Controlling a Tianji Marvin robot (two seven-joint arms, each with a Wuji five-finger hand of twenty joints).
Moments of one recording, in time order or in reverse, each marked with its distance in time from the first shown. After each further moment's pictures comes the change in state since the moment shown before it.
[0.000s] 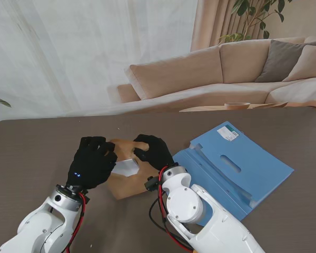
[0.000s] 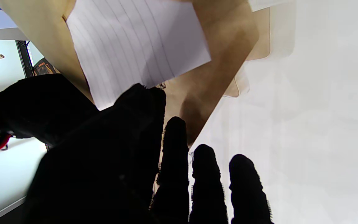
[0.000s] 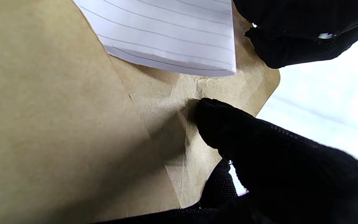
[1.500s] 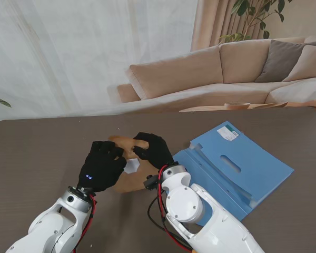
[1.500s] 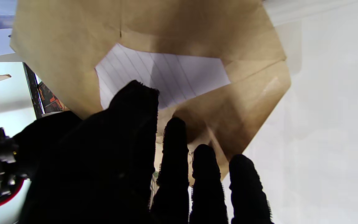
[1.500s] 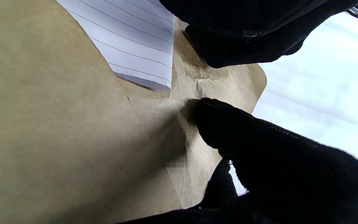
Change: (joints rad) left arm -0.048 0.010 0.093 0.039 0.033 0.069 -0.046; right arm -0.001 -0.005 0.002 -0.012 0.015 -0.003 -0.012; left_hand -0.001 -0.005 -0.044 0.000 -0.027 -0.074 0.014 -0.017 -0.021 0.000 0.037 -0.051 0.000 0.001 0.002 0.000 0.000 0.000 -0.009 0.001; right_hand 0.000 -0.003 0.001 0.000 0.000 0.000 0.000 0.009 0.000 0.001 0.000 0.000 0.000 0.001 0.000 0.000 0.000 0.009 0.000 0.000
